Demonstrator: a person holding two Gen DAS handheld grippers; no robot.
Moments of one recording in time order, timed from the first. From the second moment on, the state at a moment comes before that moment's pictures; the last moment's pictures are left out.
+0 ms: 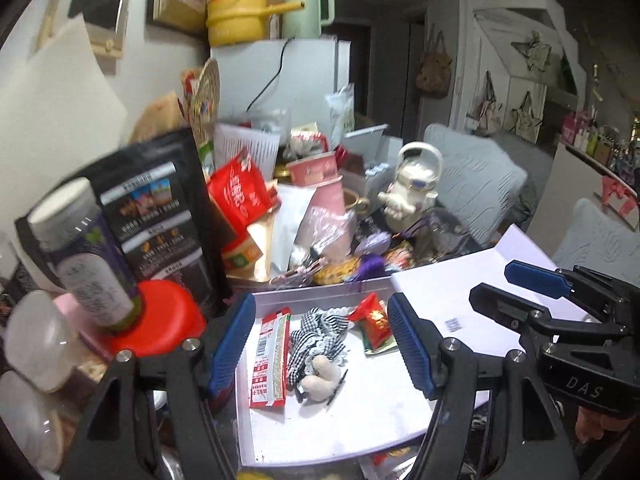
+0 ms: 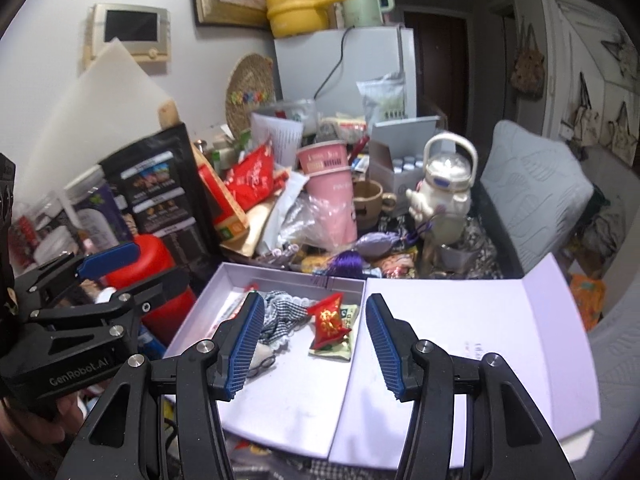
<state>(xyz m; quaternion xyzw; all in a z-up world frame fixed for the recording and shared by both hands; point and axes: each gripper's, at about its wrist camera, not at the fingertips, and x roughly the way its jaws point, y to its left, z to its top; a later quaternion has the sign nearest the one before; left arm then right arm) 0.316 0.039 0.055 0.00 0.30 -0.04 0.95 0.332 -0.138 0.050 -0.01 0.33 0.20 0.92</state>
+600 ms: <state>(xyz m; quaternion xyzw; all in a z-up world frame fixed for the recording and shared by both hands) 0.206 0.033 0.103 -0.01 0.23 -0.04 0.97 0.214 -0.159 0.102 -0.02 0.26 0.20 0.94</state>
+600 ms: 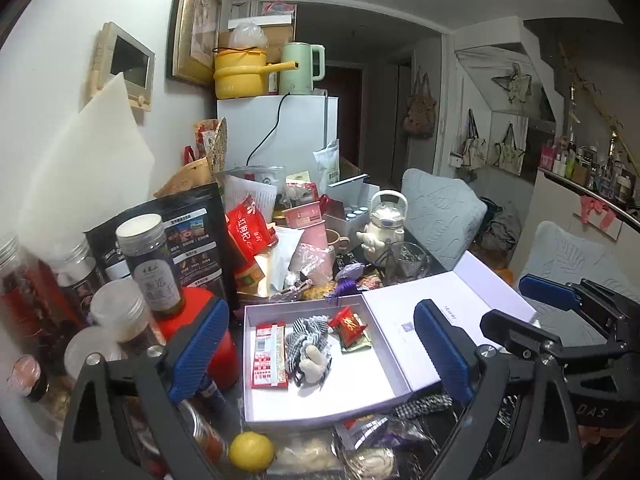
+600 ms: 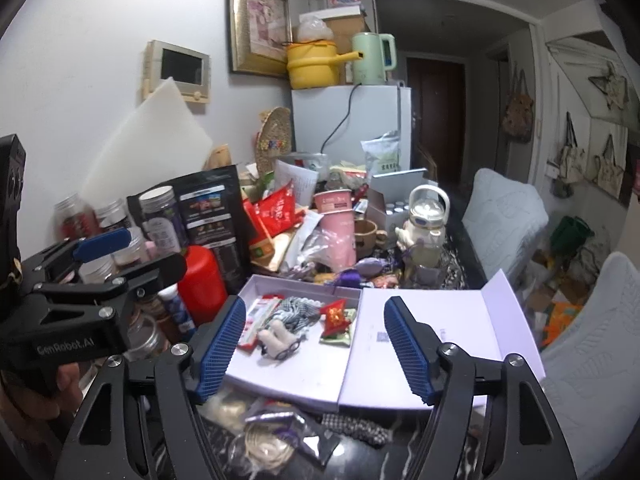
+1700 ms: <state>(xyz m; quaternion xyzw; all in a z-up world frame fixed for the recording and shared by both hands) 0.095 0.046 0.054 -0.03 0.26 -0.08 0.96 0.102 -0.173 0.046 0.00 0.27 0.22 0.94</state>
